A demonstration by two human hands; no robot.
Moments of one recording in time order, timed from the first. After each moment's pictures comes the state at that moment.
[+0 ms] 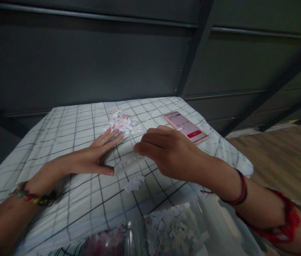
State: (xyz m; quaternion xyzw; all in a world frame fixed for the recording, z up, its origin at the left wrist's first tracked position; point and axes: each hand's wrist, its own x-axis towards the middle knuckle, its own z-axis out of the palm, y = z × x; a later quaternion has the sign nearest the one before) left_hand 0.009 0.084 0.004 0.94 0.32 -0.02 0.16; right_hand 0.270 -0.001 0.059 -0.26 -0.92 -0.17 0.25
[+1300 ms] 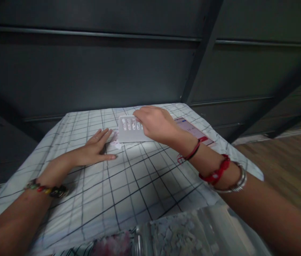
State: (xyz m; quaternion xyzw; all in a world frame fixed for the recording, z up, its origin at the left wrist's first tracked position) left_hand -0.017 0.106 -0.001 0.87 0.48 -0.03 0.11; right_hand 0.236 0.078 0.063 -0.44 -0.85 -0.20 0.20
